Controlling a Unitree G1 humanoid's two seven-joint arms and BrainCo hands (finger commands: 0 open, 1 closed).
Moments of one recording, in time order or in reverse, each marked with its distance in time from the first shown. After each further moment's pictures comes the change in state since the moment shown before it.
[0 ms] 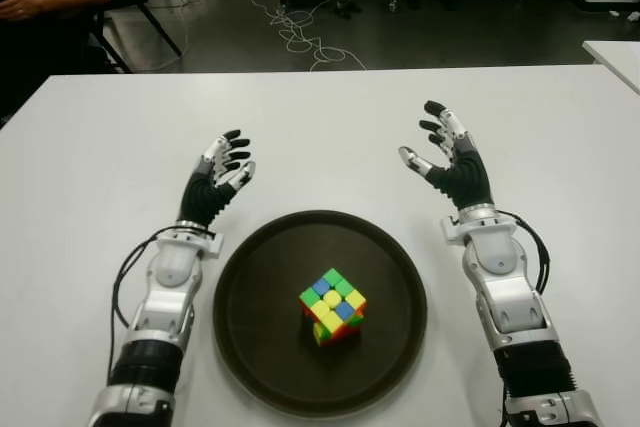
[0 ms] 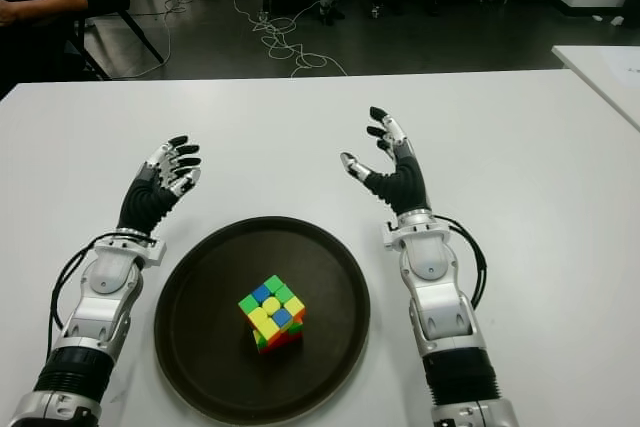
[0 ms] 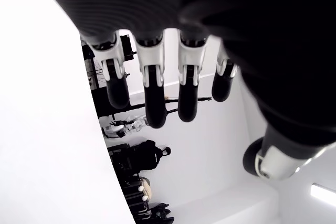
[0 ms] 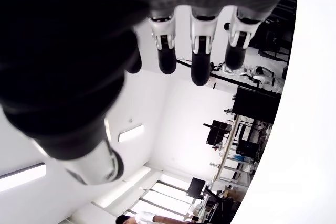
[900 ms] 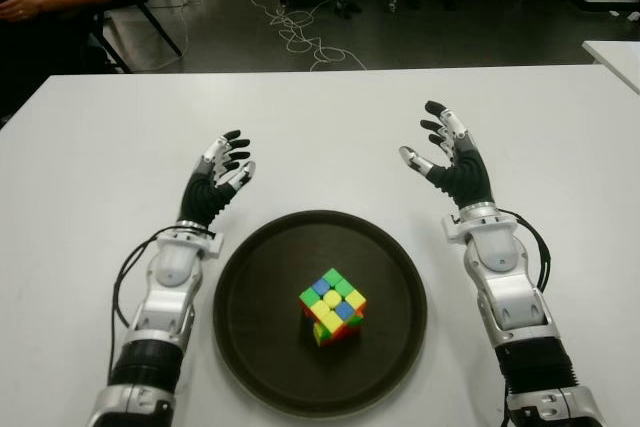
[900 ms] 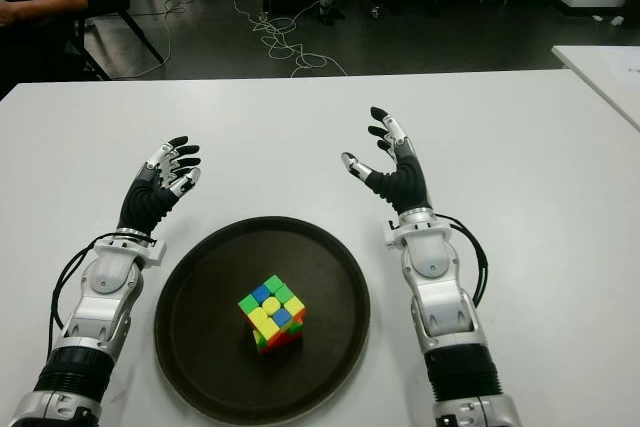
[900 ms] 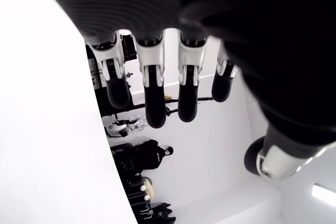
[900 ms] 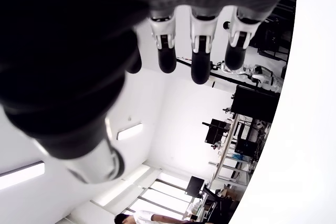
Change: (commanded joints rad) left arm 0.002 -0.001 -0.004 -0.012 -0.007 0.024 -0.009; right arm -0.002 -0.010 0.003 0.016 0.001 -0.017 0.004
